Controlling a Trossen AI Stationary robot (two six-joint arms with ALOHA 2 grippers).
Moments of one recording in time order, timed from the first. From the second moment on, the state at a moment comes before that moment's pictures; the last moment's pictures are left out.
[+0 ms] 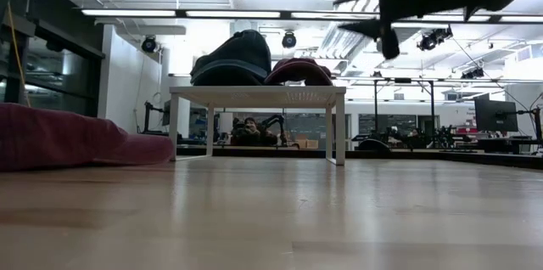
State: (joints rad) left arm 0.20 1.68 2.03 -1.17 -0.78 0.04; right arm -0.30 1.06 0.51 0.57 0.16 0.80
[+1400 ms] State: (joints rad) left arm -0.13 1.69 1.83 -1.57 -0.43 -1.04; right arm 0.00 0.61 0.51 0.45 0.16 0.33
